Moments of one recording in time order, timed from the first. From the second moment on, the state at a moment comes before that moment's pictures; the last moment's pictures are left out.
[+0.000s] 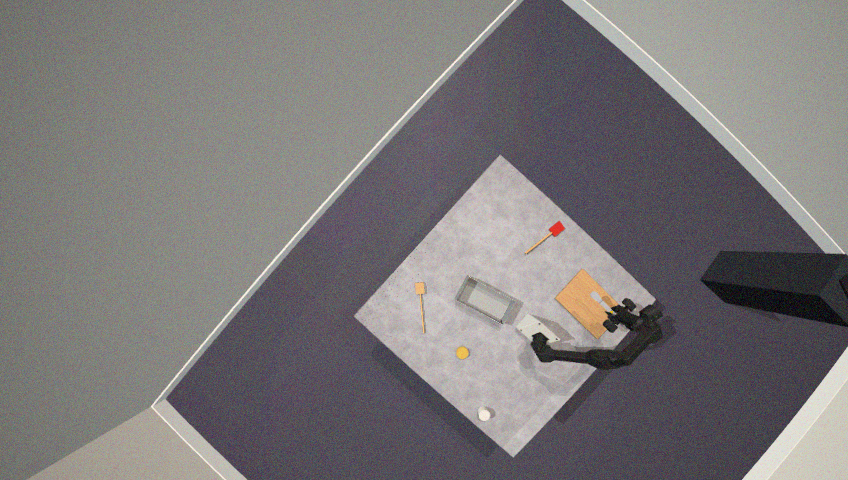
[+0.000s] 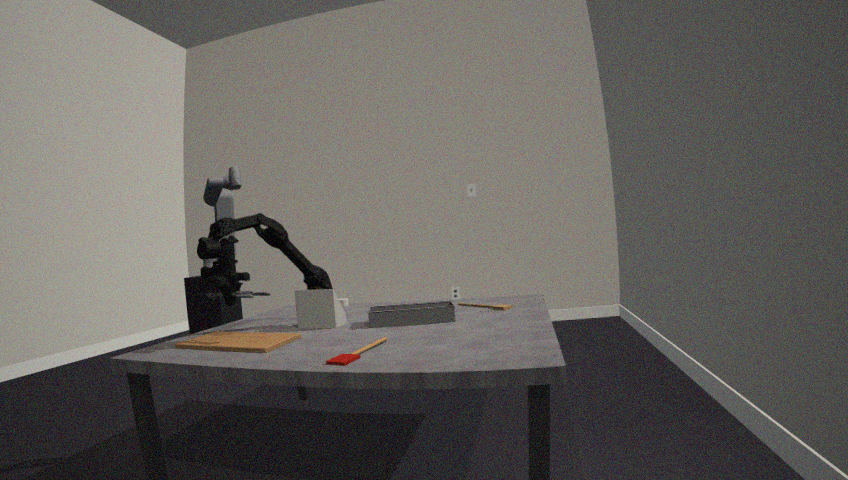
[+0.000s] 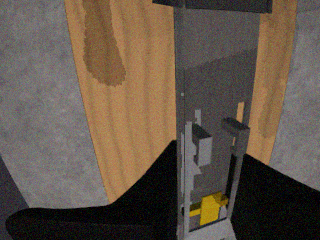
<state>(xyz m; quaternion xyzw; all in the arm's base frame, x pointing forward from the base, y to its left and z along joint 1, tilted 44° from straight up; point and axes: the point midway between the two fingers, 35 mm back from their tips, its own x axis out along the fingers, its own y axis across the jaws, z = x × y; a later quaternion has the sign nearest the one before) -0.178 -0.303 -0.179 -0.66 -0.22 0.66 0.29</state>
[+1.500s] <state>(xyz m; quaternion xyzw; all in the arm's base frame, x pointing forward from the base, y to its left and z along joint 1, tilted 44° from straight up) -0.175 -0.251 -0.232 -0.66 -0.22 0.66 0.29</state>
